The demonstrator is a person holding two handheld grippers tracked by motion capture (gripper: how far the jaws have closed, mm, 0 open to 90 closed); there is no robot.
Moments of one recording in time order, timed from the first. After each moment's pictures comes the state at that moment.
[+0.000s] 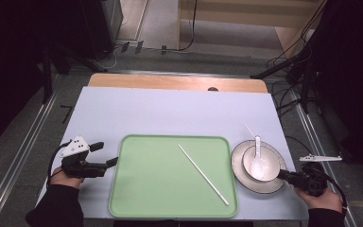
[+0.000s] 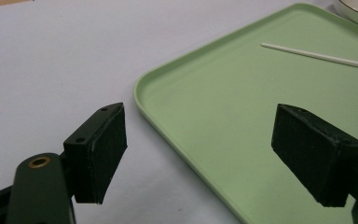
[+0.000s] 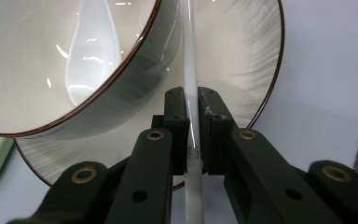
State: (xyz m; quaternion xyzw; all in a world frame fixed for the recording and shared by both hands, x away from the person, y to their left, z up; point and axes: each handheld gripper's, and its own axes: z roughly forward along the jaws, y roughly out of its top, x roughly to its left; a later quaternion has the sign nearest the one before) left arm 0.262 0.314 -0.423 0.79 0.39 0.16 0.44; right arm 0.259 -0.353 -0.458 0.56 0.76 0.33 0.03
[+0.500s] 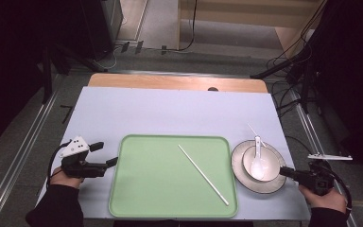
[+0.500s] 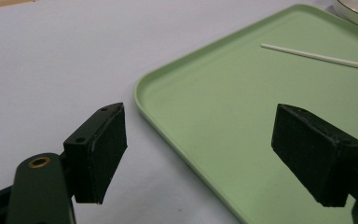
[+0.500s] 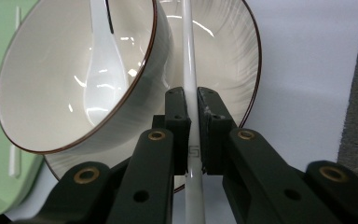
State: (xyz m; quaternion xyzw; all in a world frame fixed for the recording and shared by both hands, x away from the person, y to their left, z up) left arm 0.262 0.315 -0.422 0.79 0.40 0.16 0.44; right arm 0.258 -0.364 -0.447 0.59 0.72 0.36 0.01
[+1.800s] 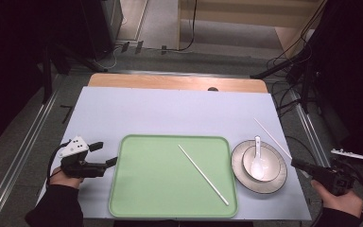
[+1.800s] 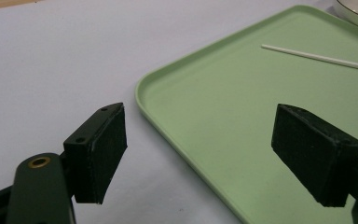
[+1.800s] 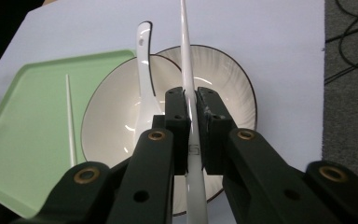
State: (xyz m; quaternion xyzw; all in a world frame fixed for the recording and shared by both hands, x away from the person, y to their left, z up) left arm 0.262 0.315 -0.422 0.79 0.39 0.16 0.44; right arm 0.242 -0.374 -0.398 0.62 0.66 0.43 0.03
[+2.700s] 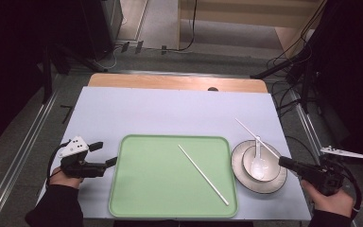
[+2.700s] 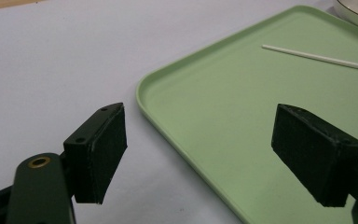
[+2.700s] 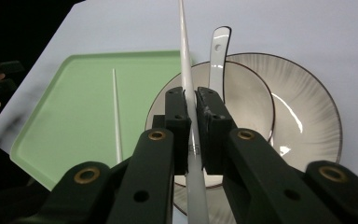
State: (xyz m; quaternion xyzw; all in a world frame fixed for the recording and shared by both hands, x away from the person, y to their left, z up) left arm 0.262 0.316 -0.422 0.79 0.40 0.16 0.44; right arm 0.238 -0.336 -0.380 0.57 0.69 0.46 0.01
